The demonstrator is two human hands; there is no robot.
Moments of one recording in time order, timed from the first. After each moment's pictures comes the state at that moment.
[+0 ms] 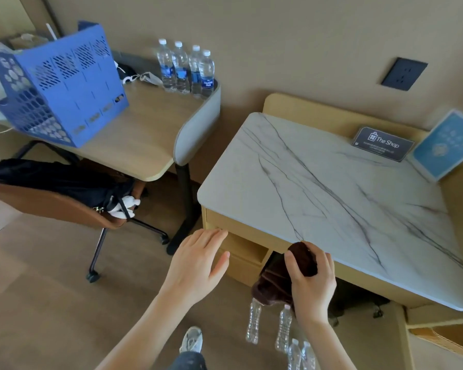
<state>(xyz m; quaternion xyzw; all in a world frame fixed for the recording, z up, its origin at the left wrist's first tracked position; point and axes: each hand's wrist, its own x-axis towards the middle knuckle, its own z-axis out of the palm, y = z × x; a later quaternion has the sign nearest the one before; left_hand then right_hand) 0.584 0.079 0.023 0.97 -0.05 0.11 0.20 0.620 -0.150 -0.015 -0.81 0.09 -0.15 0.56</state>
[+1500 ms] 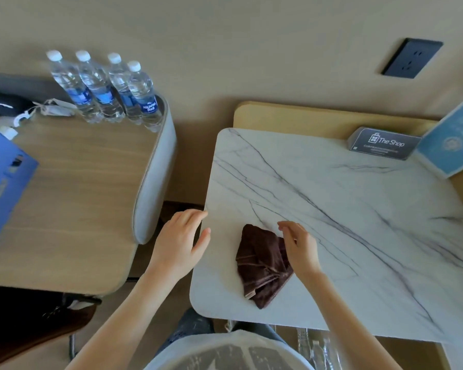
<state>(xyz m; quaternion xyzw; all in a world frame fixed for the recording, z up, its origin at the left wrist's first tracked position) 0.926 0.204 0.011 0.96 -0.12 0.00 0.25 0.922 -0.080 -0.058 -0.89 0.13 -0.02 0.43</state>
